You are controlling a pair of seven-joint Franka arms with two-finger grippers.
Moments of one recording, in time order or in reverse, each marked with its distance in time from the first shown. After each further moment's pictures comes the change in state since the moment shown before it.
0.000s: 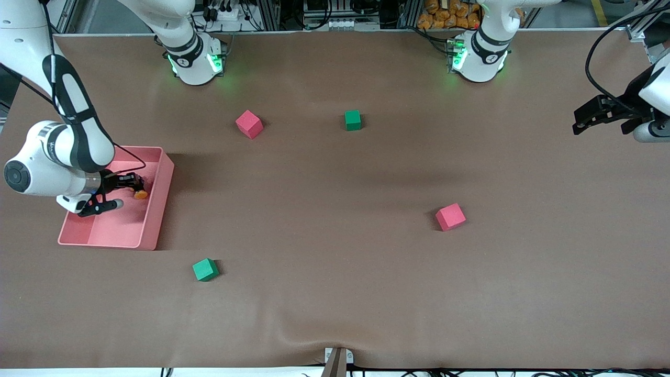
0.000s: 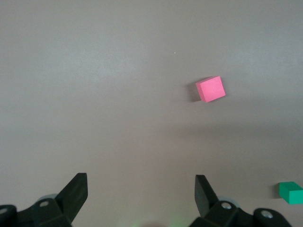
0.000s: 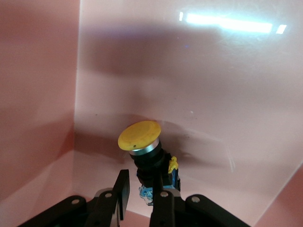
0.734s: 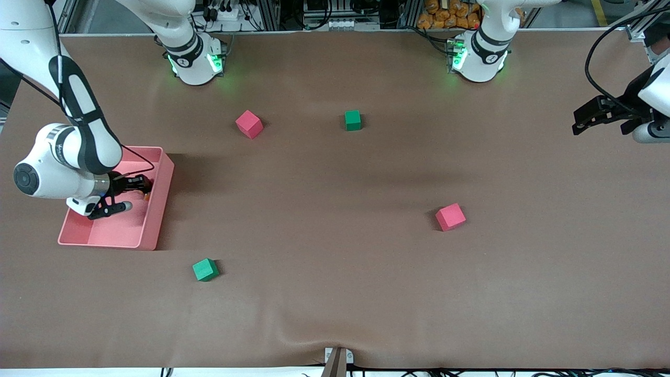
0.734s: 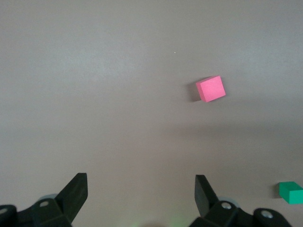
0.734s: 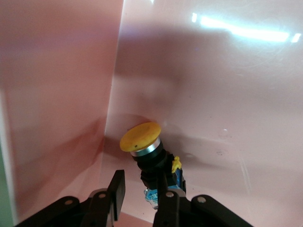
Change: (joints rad) left arm 0.000 0.003 0.000 0.000 0.000 0.000 0.000; right arm 0.034 0.003 0.006 0.004 0.052 -0.001 0.001
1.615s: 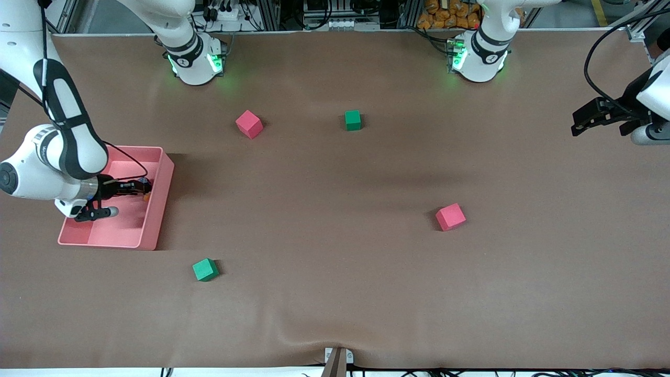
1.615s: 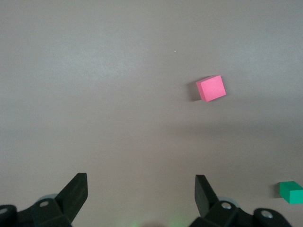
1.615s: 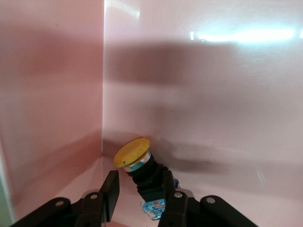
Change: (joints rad) left arm 0.000 0.005 0.000 0.000 0.000 0.000 0.000; right arm -0.030 0.028 -0.011 0.042 0.105 0.002 0.000
